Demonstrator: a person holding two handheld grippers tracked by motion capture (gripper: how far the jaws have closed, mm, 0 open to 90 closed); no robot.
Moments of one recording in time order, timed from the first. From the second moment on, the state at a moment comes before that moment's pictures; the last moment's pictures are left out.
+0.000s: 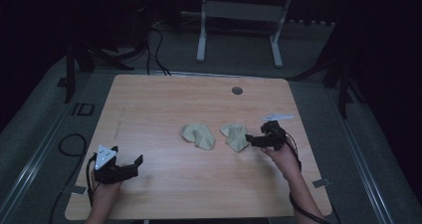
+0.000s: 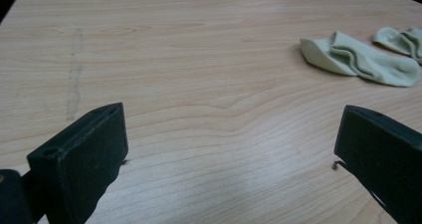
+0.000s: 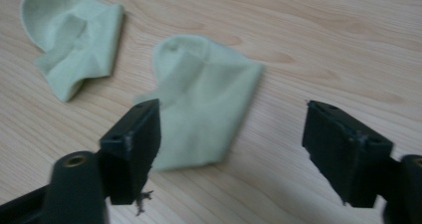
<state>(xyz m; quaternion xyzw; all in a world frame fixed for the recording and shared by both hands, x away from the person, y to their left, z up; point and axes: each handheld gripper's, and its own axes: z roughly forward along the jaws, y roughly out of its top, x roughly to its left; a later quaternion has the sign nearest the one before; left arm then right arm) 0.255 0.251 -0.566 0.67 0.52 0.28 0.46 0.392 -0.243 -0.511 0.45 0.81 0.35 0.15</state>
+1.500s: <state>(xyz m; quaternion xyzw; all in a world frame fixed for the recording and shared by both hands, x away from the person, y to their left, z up) 0.257 0.251 -0.567 0.67 0.52 0.27 0.46 0.427 -0.169 -0.529 0.41 0.86 0.28 0.14</state>
